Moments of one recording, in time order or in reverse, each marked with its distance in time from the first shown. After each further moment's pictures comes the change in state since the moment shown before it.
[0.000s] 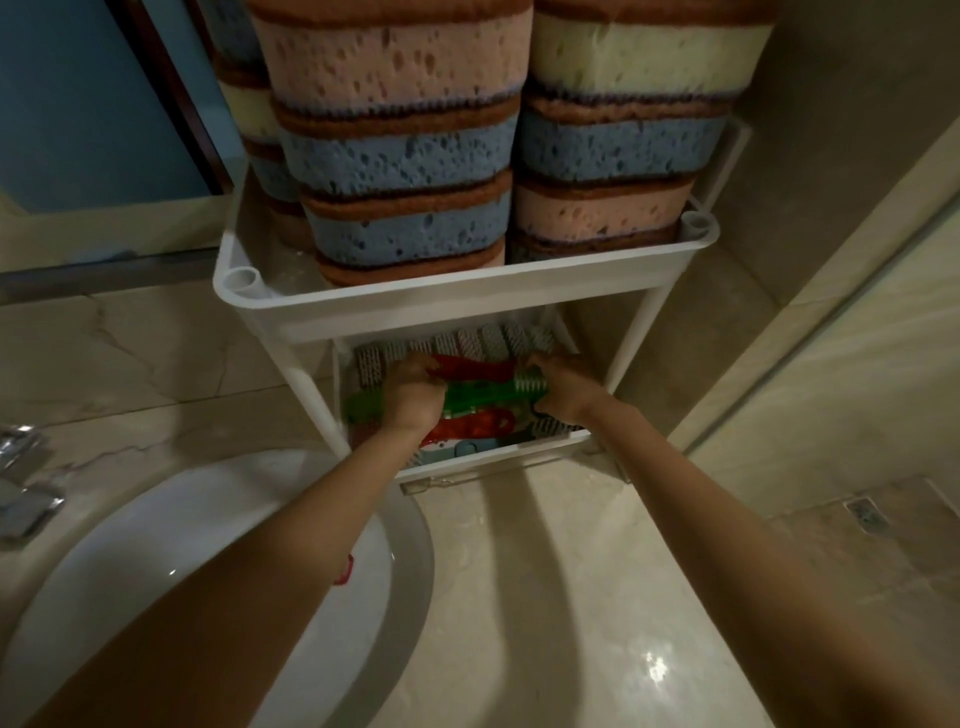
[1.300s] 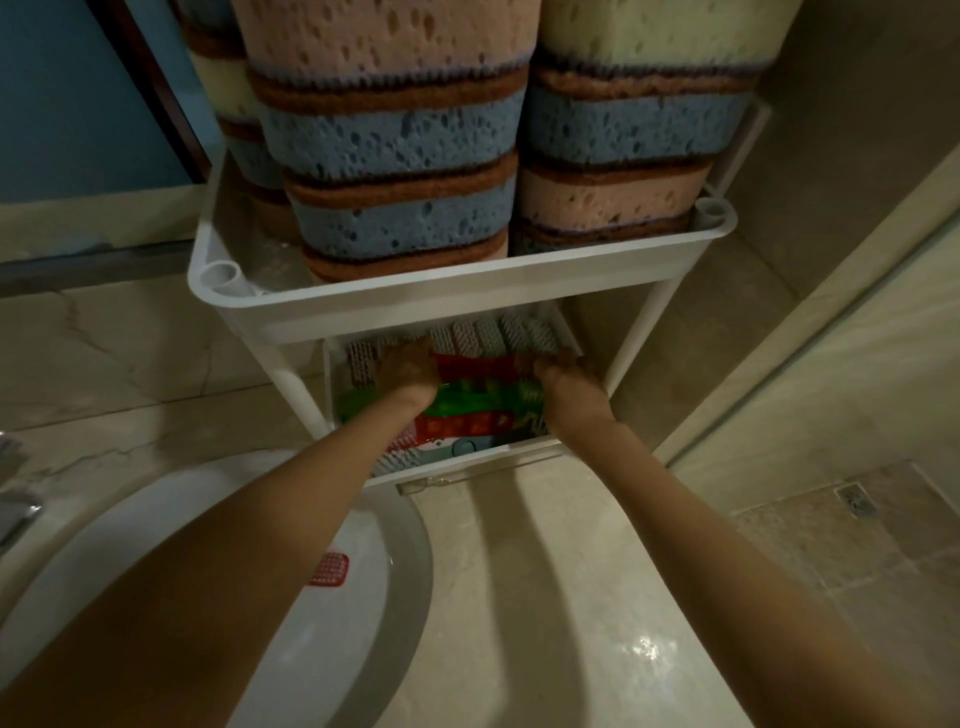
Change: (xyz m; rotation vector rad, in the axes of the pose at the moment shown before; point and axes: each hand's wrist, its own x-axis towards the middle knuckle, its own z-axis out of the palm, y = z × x) left_hand 0.038 -0.002 0.006 0.448 -0.054 0.121; right_hand -0.011 -0.009 0.020 -0.058 0.101 0.169
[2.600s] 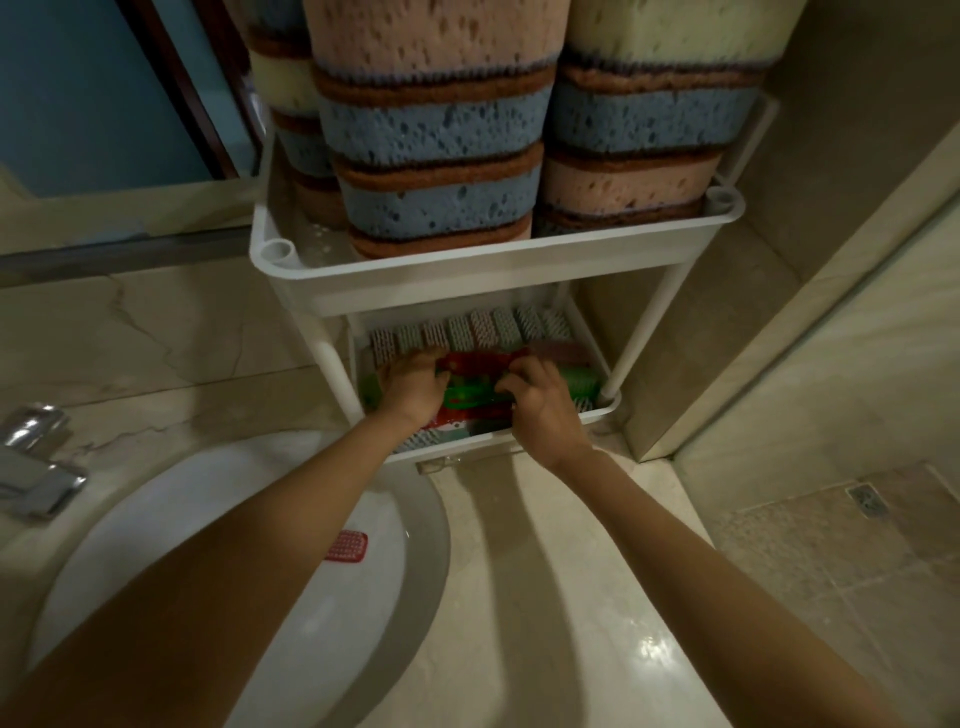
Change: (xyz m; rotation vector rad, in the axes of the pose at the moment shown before) left_hand -0.033 -0.027 -0.007 -0.030 -0.058 0.128; right_hand -0.025 -0.031 0.039 0.184 0.383 -0.318
